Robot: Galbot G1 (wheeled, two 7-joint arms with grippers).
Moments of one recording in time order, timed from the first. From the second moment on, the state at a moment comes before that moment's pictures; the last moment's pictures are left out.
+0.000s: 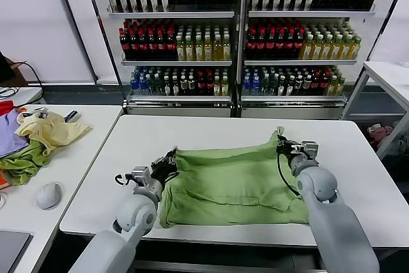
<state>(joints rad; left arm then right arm) 0.94 -1.16 -0.11 -1.74 -0.69 0.31 -0.29 -0.88 1.17 0.42 1.67 0.52 -0.52 0.12</state>
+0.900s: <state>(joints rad) 1.17 -1.09 -0.14 -1.92 -0.53 0.41 -0.27 -1.25 1.16 0.56 1.99 0.46 -0.56 0.15</state>
